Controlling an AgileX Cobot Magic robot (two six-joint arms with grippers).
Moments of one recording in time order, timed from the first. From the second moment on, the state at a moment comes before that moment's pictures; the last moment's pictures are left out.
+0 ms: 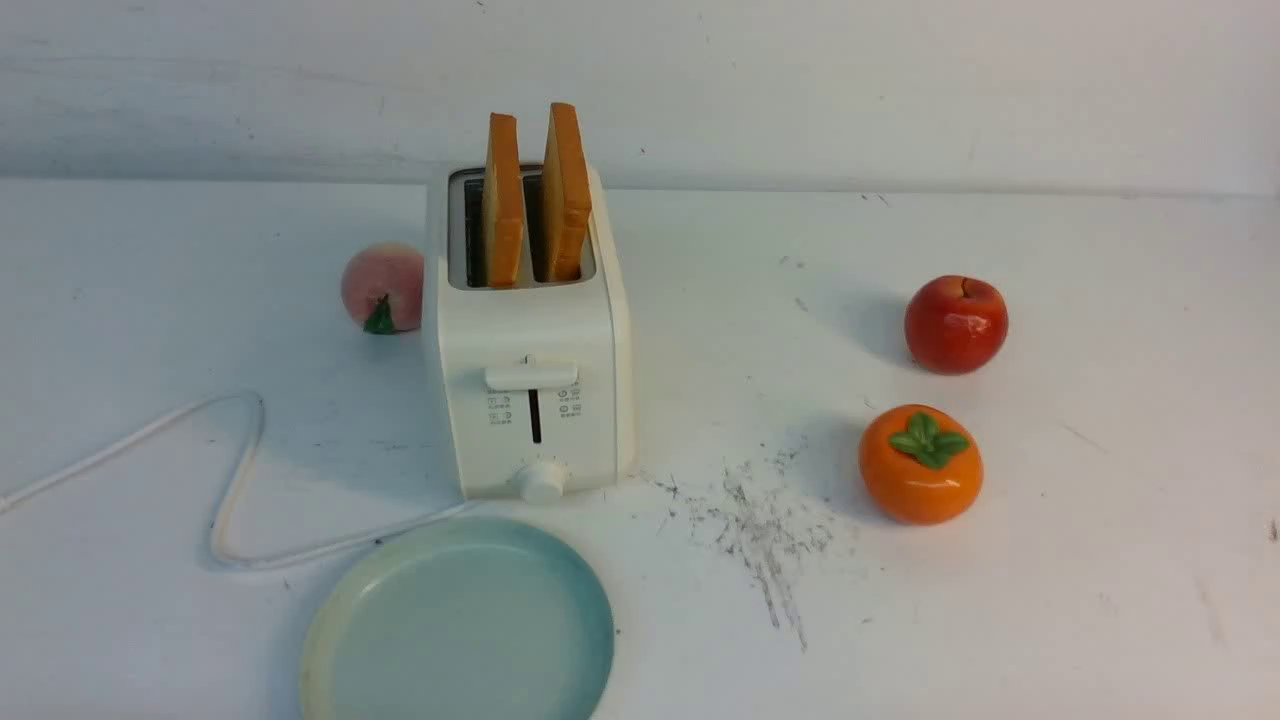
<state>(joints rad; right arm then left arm) -0.01 -0.01 0.02 0.07 0.38 -0.08 -0.18 -0.01 0.03 -0.06 0.39 -0.25</state>
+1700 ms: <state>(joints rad) -0.01 -0.01 0.02 0.61 0.05 0.11 -0.18 -0.01 0.03 -0.47 -0.14 -0.56</state>
